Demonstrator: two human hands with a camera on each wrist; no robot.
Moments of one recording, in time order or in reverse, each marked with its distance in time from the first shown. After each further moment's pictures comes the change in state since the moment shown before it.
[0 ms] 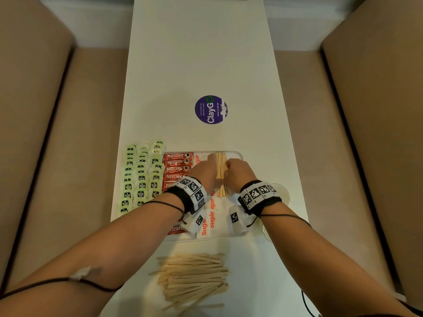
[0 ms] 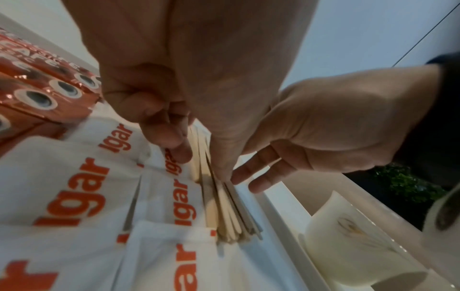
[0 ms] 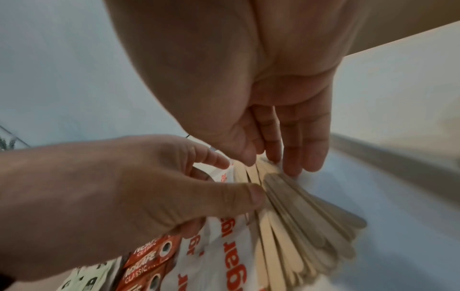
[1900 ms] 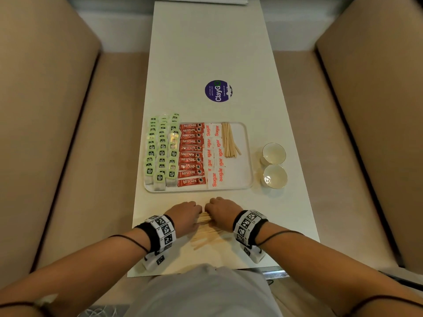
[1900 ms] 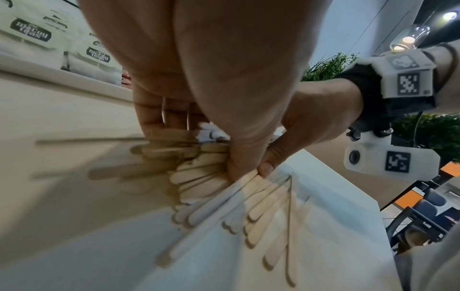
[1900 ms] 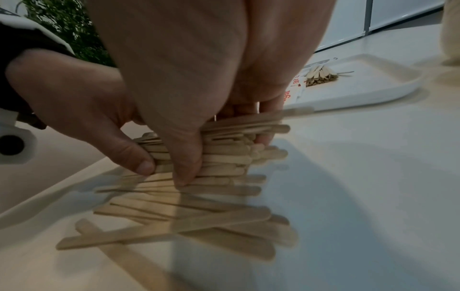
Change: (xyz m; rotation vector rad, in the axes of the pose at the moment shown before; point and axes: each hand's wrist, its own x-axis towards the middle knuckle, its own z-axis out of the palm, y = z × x) left_hand -0.245 -0.078 0.081 0.385 -0.270 0.186; right_hand -0.178 0.021 0.161 -0.481 -0.230 -0.577
